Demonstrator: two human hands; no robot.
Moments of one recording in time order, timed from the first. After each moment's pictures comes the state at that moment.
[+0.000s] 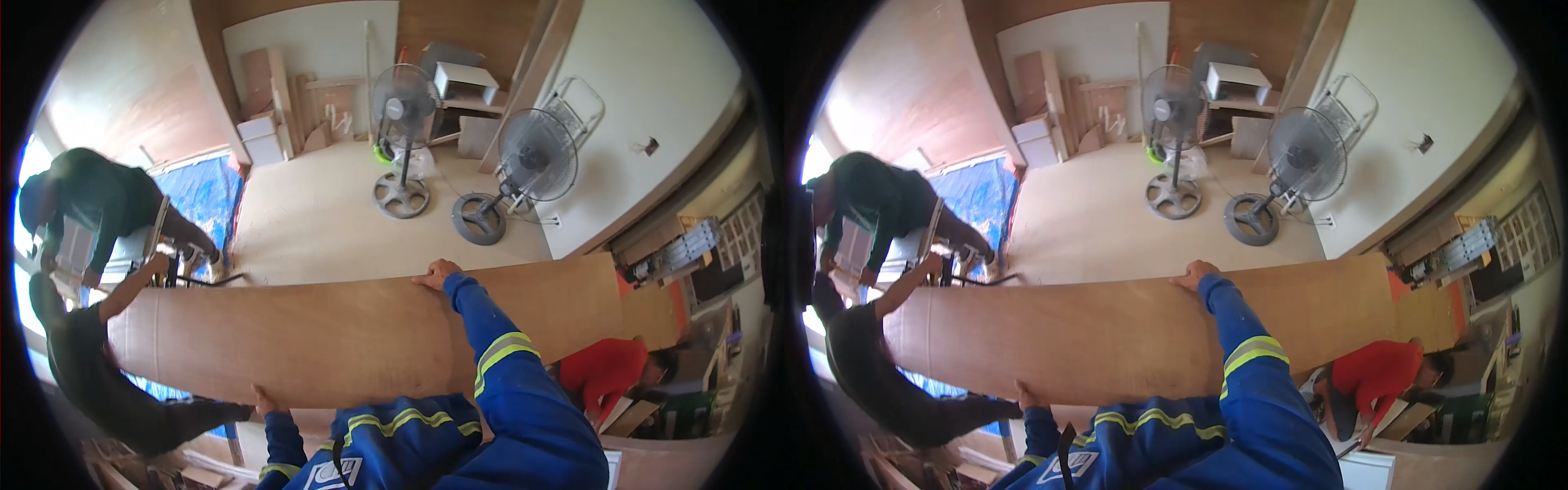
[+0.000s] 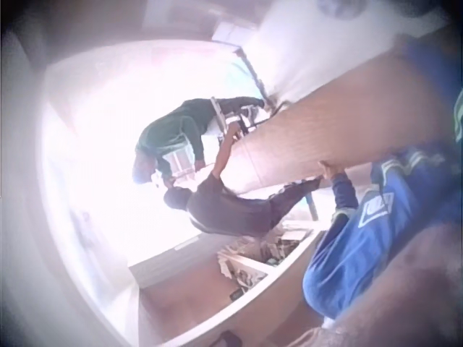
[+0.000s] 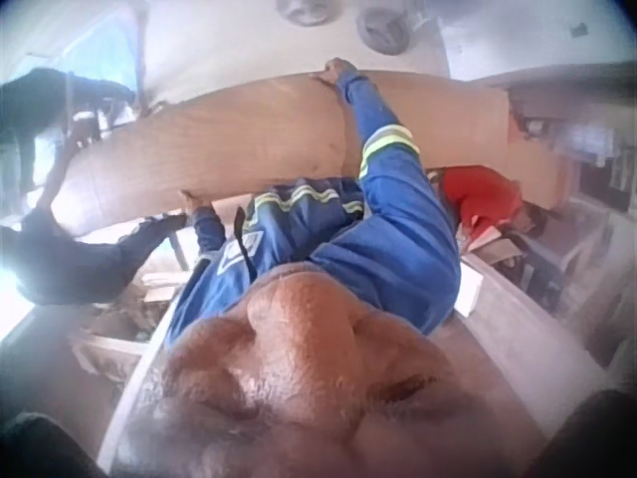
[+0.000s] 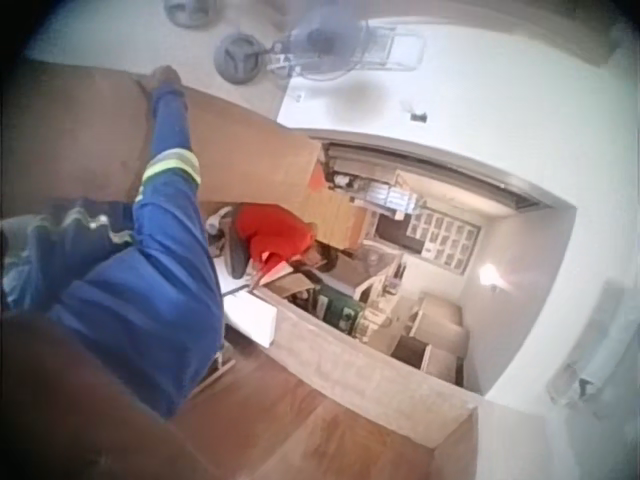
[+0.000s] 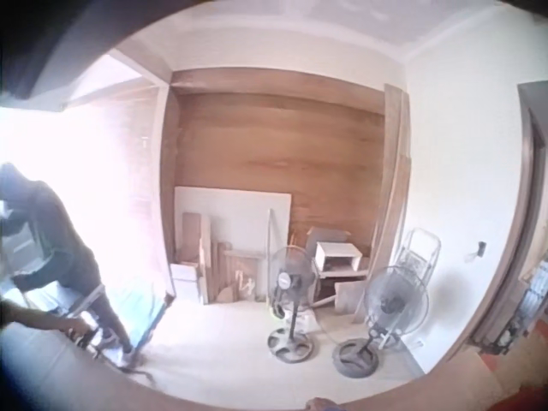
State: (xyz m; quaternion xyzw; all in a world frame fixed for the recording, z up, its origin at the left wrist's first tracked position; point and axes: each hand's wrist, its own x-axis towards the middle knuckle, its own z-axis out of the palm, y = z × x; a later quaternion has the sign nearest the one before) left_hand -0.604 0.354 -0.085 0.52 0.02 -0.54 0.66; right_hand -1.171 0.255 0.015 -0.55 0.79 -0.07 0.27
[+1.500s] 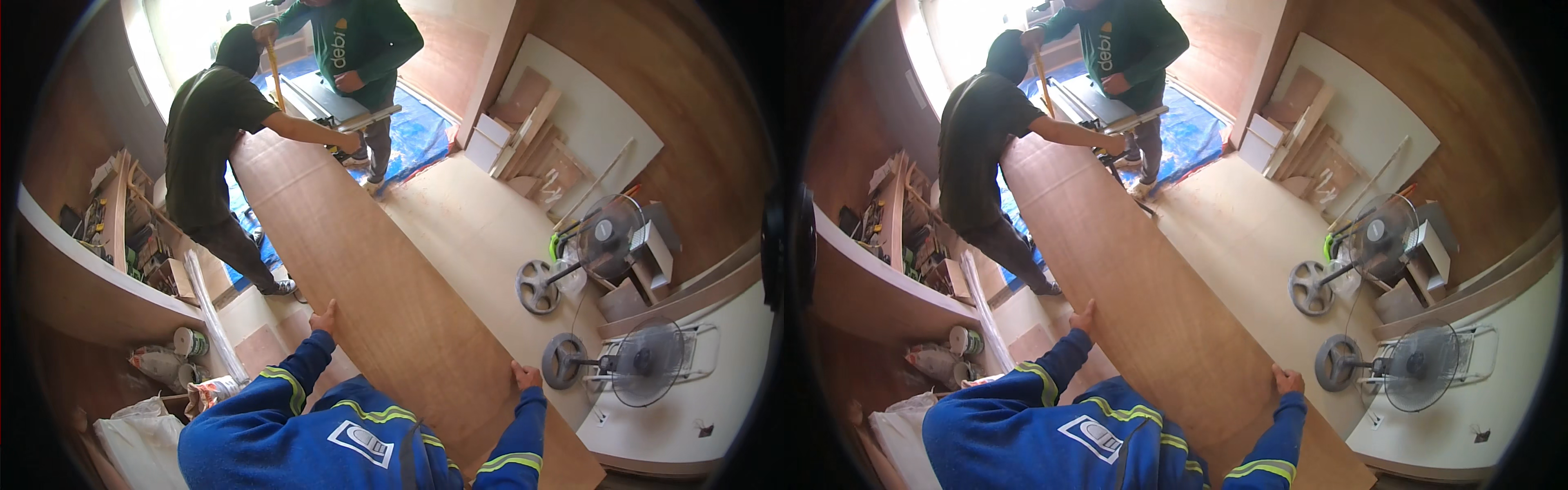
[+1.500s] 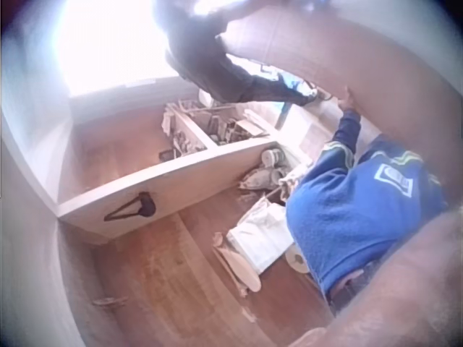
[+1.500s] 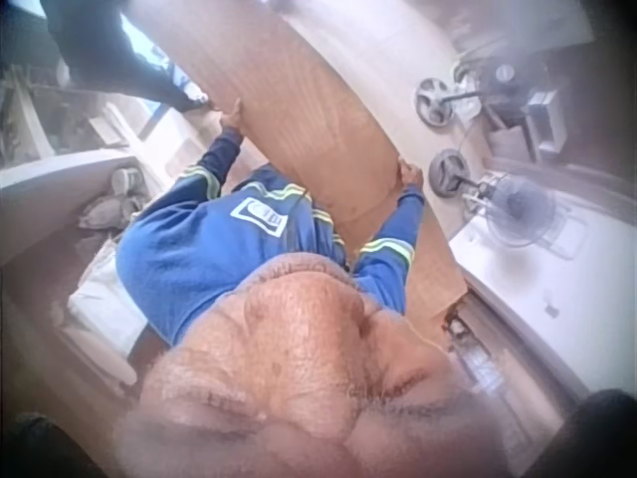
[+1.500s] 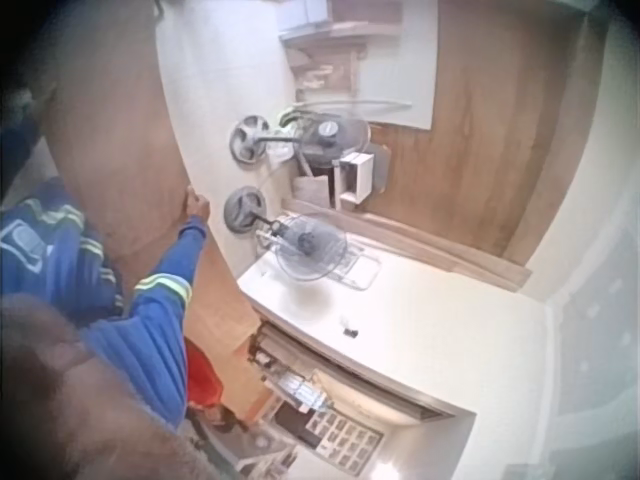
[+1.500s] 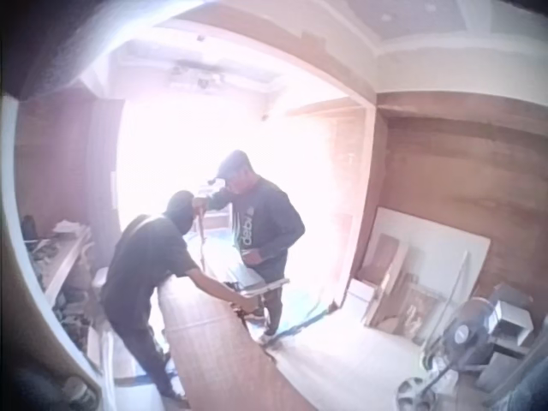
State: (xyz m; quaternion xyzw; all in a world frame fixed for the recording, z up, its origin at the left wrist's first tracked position) left_hand -0.611 0.353 -0.090 0.71 0.04 -0.33 0.63; right_hand -1.174 0.256 -0.007 -0.61 0.75 -0.04 0.24
